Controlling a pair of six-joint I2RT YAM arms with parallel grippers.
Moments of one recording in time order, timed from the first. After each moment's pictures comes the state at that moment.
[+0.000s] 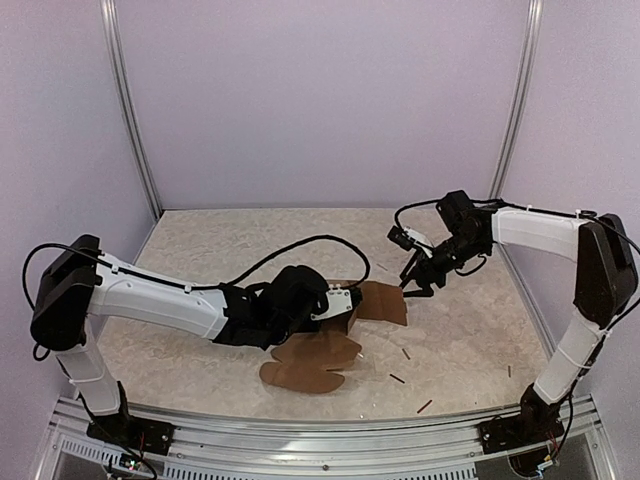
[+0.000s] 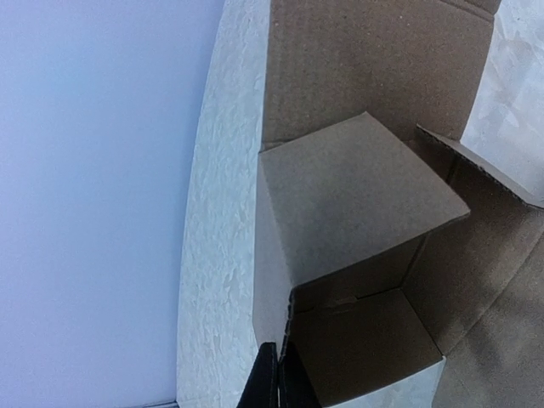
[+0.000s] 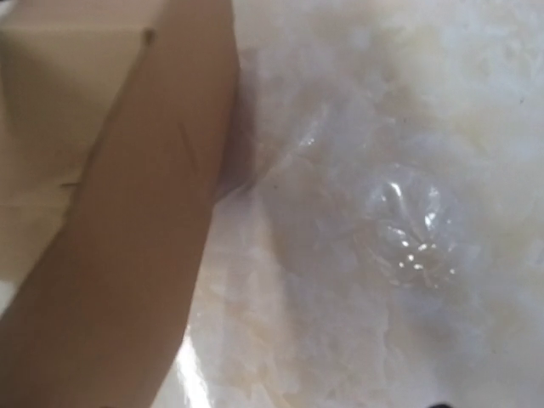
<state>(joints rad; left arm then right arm) -1.14 1.77 1.07 0.06 -0.68 0.77 0.38 1.68 1.23 -0.69 -0.69 -0.60</state>
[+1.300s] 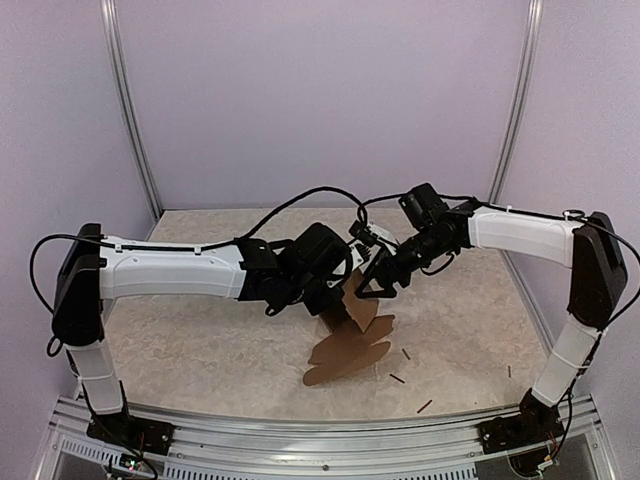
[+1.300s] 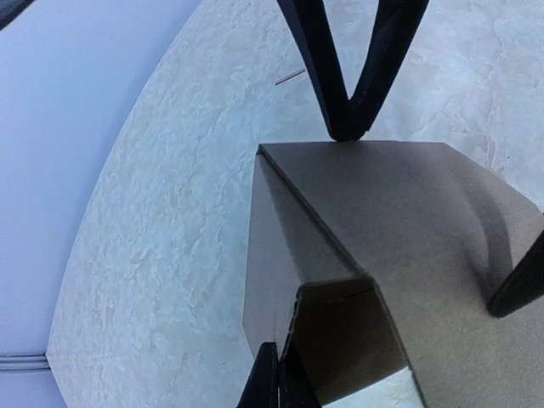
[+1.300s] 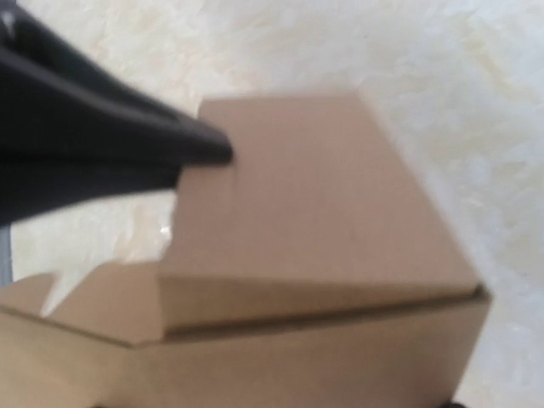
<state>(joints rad) -1.09 1.87 1.46 -0.41 -0.51 0.25 0.60 1.75 1.33 -0.57 -0.66 -0.36</state>
